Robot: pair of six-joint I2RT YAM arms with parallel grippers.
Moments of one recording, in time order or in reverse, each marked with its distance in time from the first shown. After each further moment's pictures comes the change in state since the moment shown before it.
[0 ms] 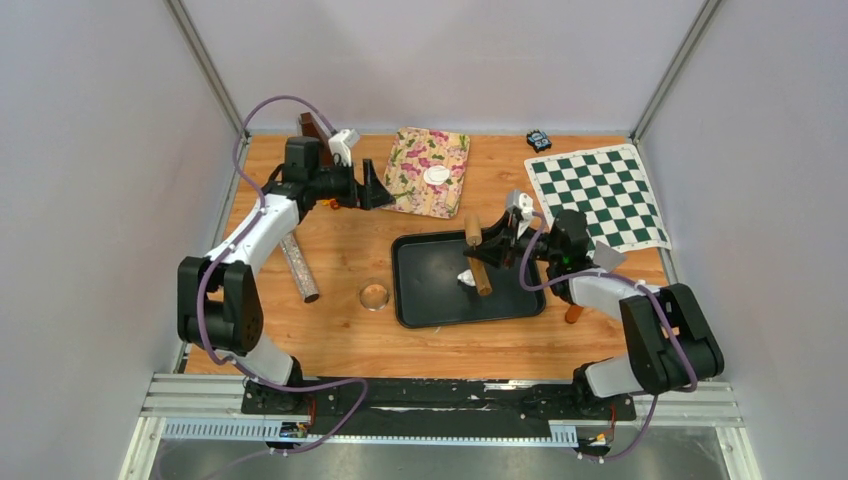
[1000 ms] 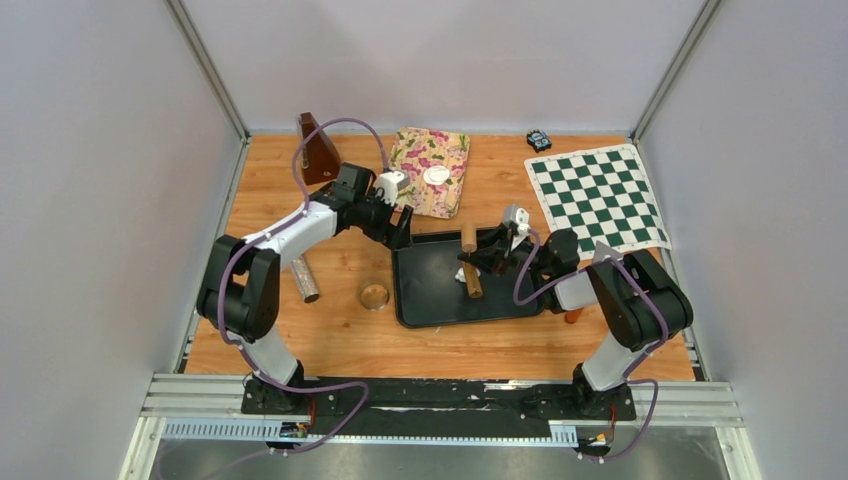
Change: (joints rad) left arm -0.233 0.113 -0.066 -0.150 -0.290 0.328; right arm 0.039 0.258 -0.126 0.519 0.084 0.083
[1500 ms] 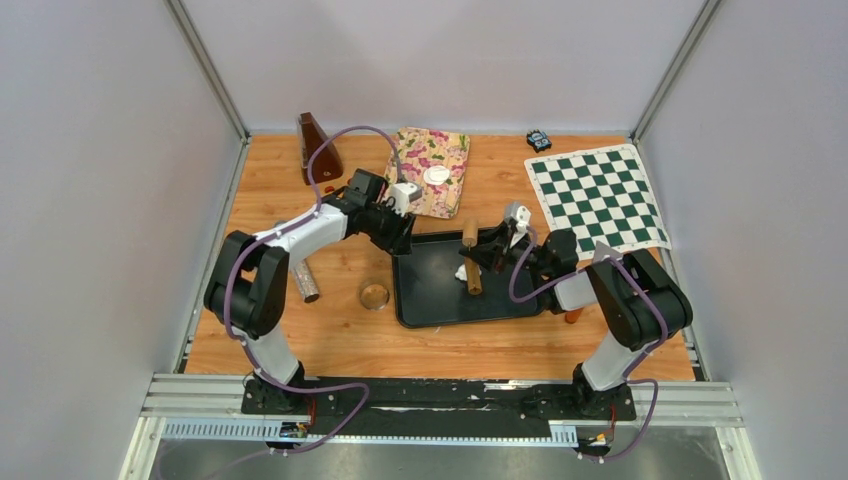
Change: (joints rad) left arm -0.063 0.030 0.000 -0.031 0.000 0.041; right arm -0.006 0.010 -0.003 -0.028 0.092 -0.031
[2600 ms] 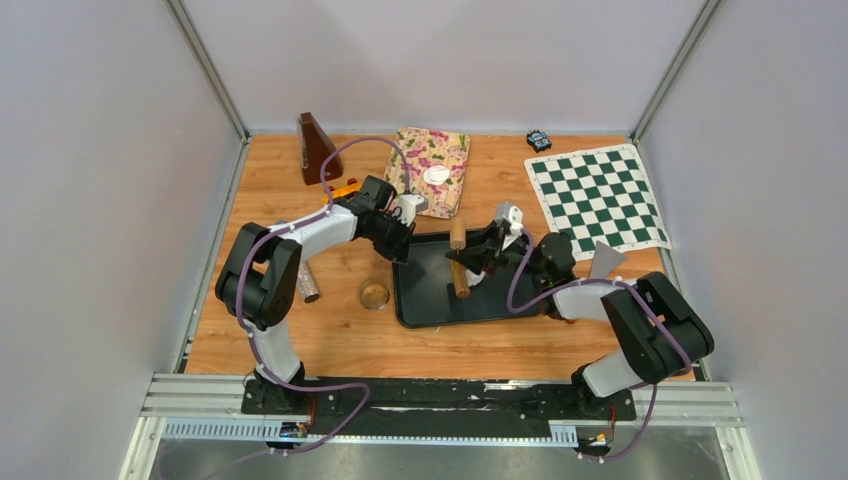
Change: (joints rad) left arm -0.031 0.082 0.009 -0.055 -0.001 0.012; right arm 0.130 -0.158 0.006 -0.090 0.077 0.073
